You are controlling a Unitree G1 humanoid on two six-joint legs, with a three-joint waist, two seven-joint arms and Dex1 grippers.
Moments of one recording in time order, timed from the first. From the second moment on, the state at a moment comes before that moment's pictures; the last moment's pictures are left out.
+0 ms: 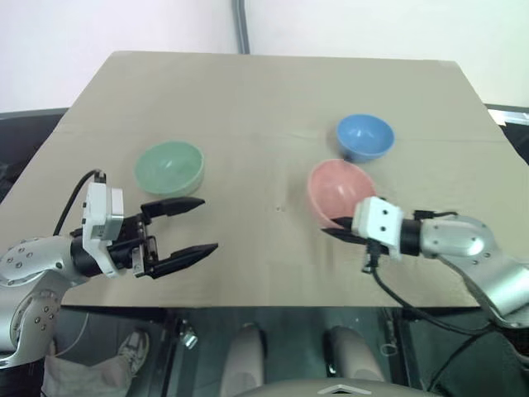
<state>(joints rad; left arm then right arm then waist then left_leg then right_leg) 0.12 0.86 0.47 -0.39 -0.77 0.40 -1.20 -0.41 -0.69 0.37 -0.53 0.21 0.49 0.81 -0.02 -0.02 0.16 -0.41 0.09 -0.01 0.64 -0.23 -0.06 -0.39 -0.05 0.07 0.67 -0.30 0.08</state>
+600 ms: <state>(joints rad) 0.18 0.85 0.54 -0.43 -0.77 0.40 -1.15 -0.55 -0.48 0.51 -0.20 0.04 0.31 0.91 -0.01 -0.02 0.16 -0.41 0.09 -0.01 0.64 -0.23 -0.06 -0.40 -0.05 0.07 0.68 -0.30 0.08</state>
